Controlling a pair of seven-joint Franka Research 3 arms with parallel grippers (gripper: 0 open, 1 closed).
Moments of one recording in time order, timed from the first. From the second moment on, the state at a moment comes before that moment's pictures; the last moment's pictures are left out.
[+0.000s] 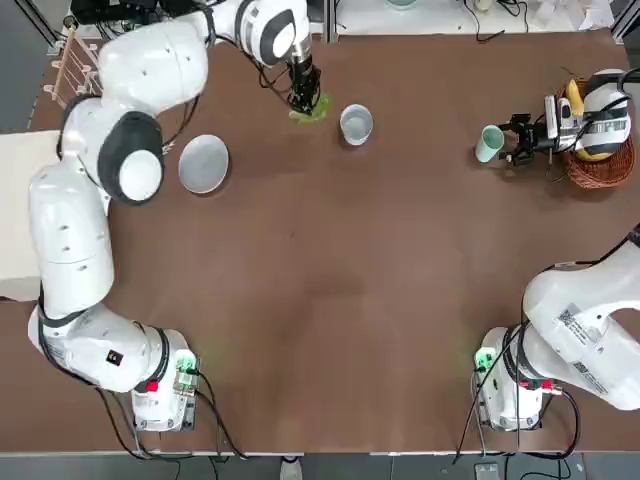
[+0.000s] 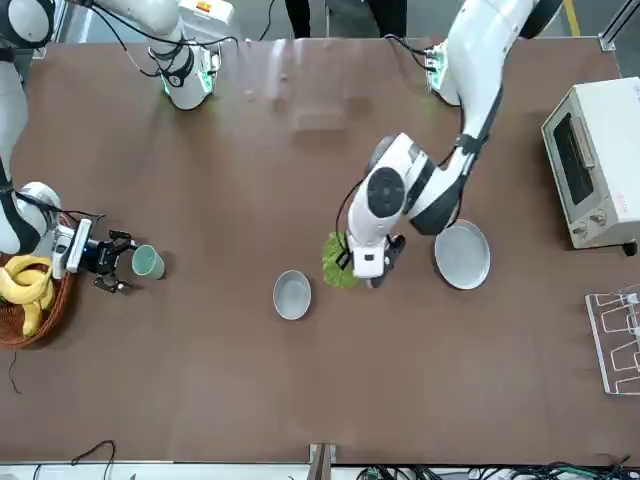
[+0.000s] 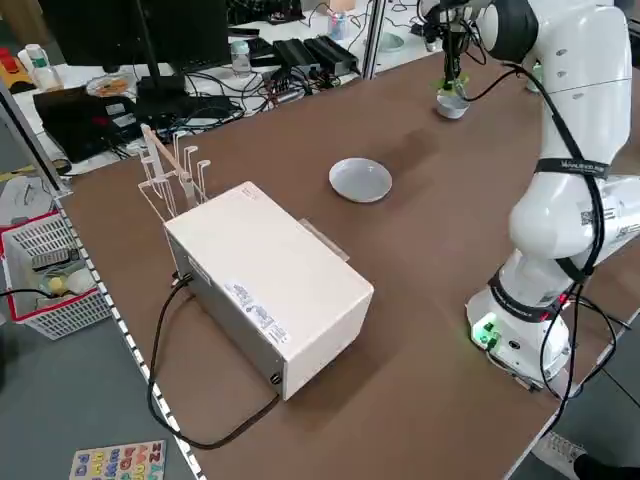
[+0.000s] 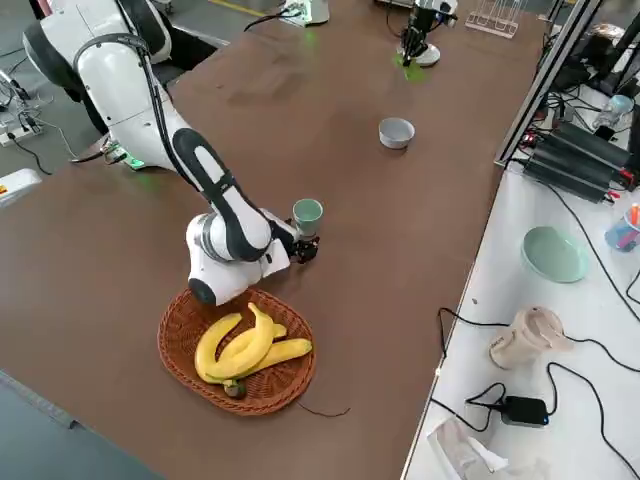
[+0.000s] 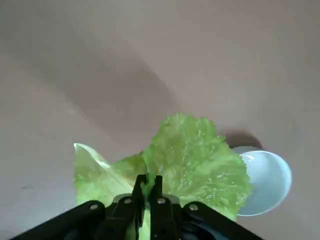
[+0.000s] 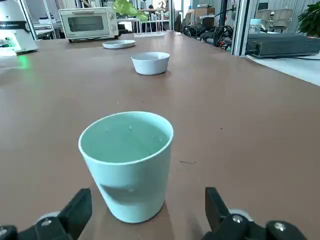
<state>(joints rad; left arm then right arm) -0.42 0.71 -0.32 -1.32 0.09 2.05 -1.55 -0.79 0.83 0.28 -1.77 0.88 1.84 -2.52</state>
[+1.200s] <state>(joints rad) -0.63 0.97 -0.21 -1.14 0.09 2.41 -1.58 -0.77 0.86 0.31 -1.78 0.88 1.84 -2.56</state>
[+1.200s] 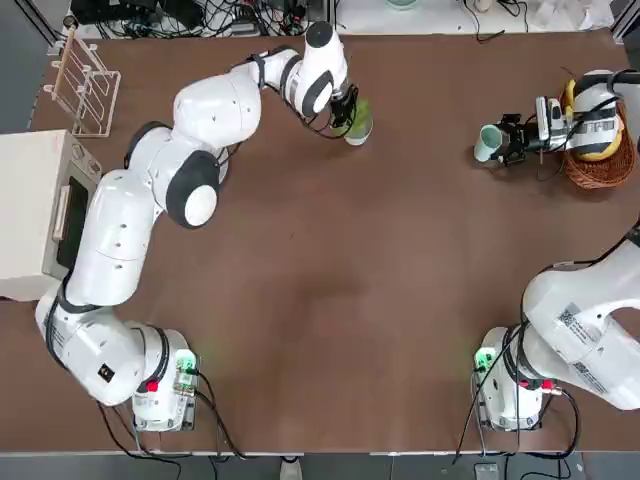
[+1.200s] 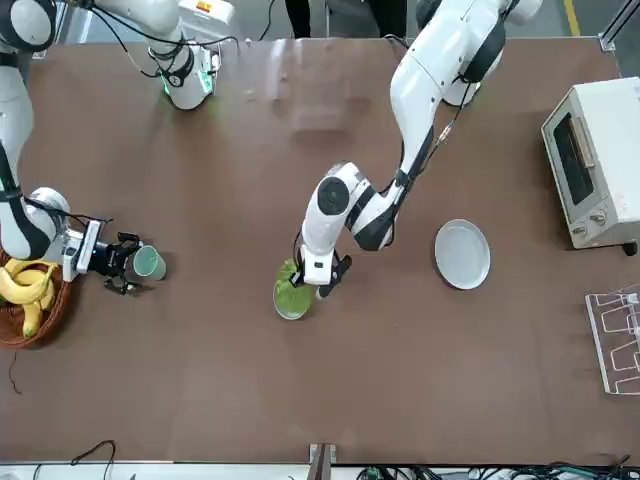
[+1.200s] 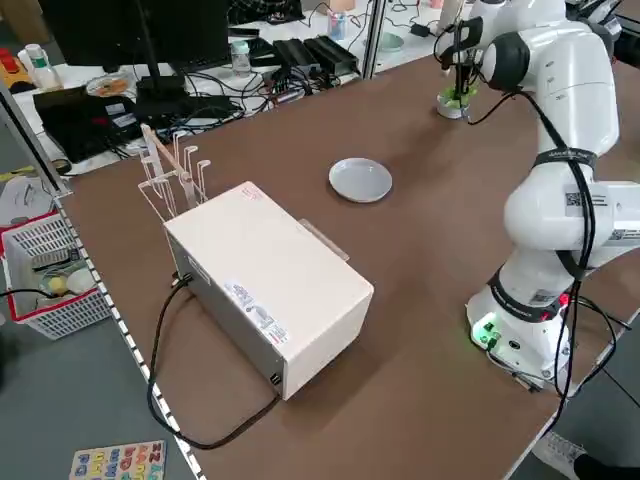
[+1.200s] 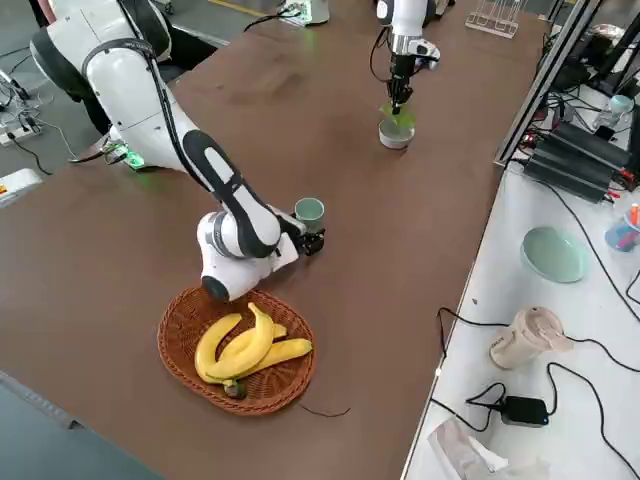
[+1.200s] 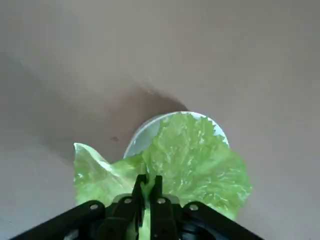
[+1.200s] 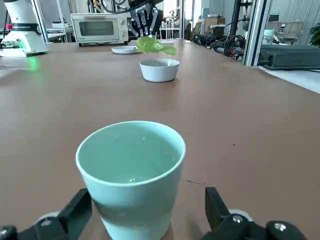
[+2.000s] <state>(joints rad) -0.62 0.99 -0.19 -1.13 0.09 2.49 -1.58 -0.75 0.87 0.33 -1.77 0.89 1.86 -2.51</state>
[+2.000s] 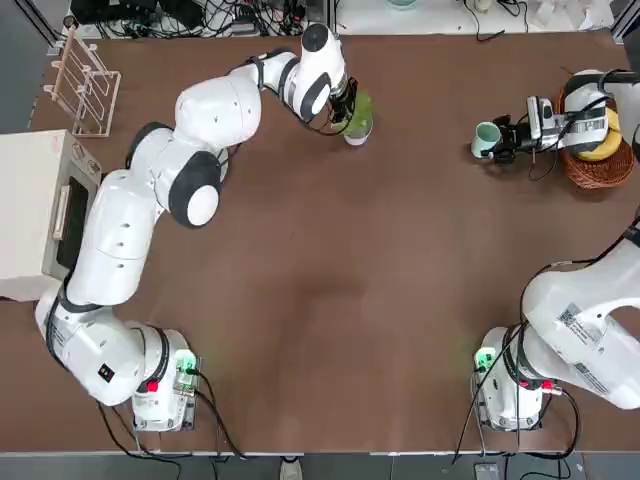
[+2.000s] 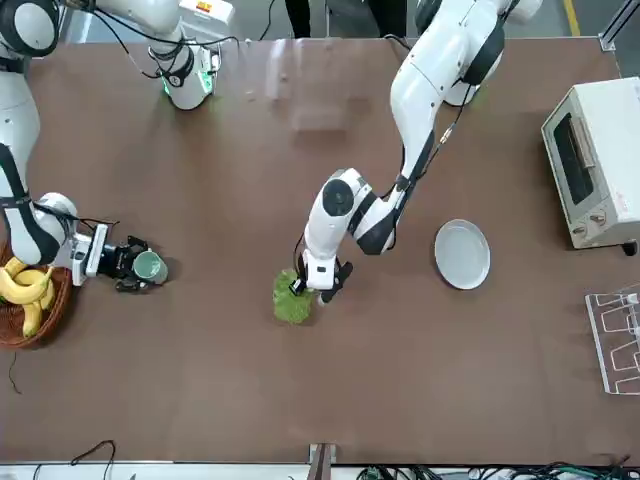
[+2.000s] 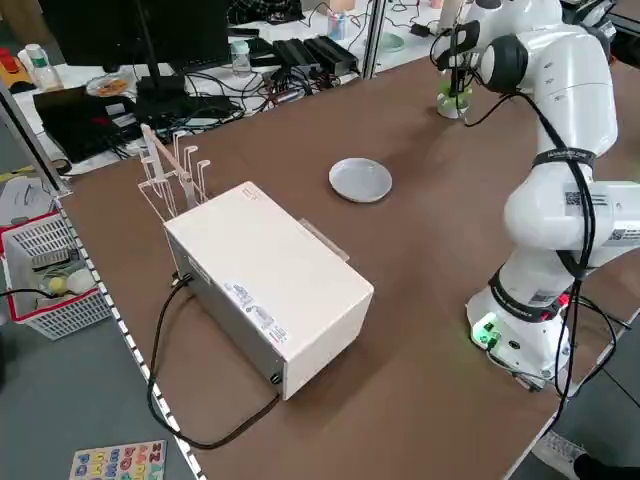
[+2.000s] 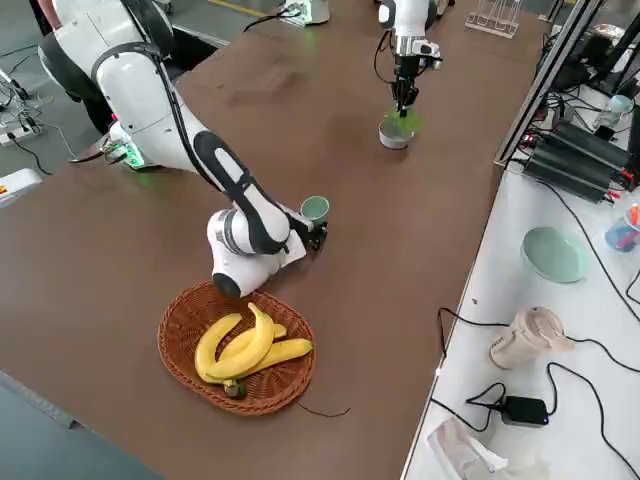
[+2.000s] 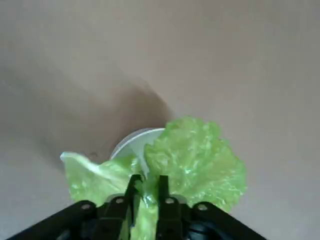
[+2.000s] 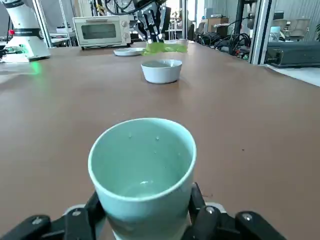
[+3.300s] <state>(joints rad) -0.26 0.66 -0.34 -1.10 0.05 1.84 -1.22 -0.46 0.63 0.34 -1.82 0.94 2.24 -1.97</state>
